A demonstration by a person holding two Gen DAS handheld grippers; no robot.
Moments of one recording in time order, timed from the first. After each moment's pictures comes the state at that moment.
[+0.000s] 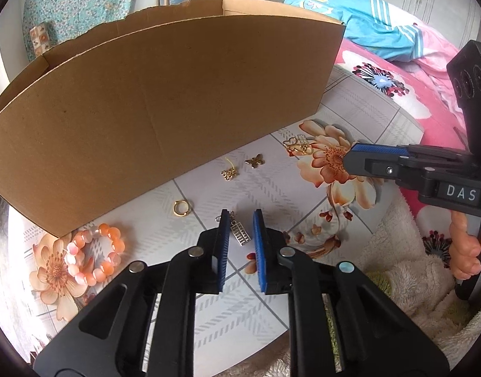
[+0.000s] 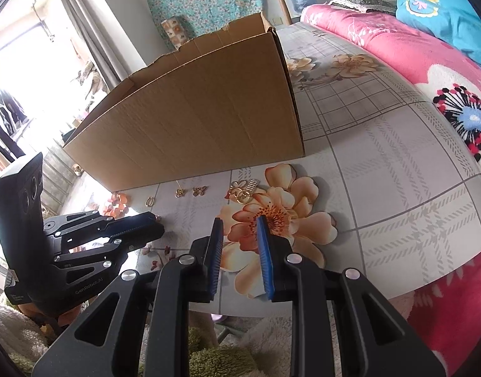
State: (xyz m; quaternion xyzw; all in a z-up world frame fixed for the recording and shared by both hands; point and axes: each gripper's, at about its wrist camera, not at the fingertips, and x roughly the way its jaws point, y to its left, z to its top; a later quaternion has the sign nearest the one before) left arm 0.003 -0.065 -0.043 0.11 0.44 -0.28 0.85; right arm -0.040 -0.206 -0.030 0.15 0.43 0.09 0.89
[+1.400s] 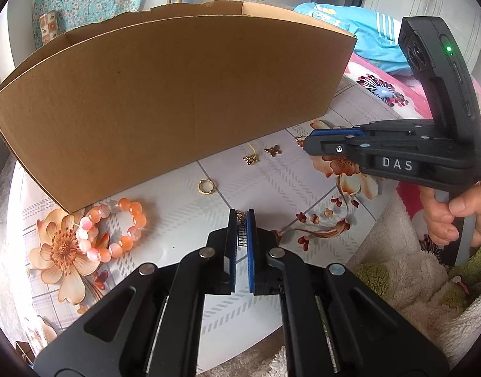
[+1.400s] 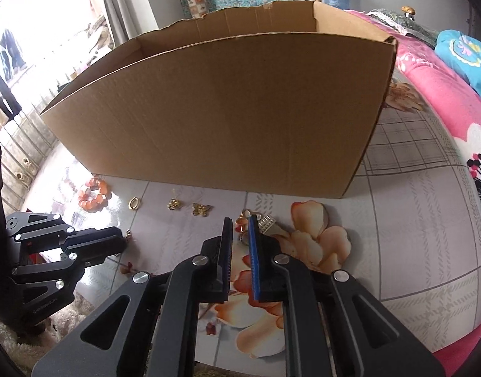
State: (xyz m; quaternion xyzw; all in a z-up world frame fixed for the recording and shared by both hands) left arm -0.002 -0.030 -0.041 0.07 0.44 -0.29 0.85; right arm 0.004 -0.167 -0.033 0.04 0.47 0.12 0.88
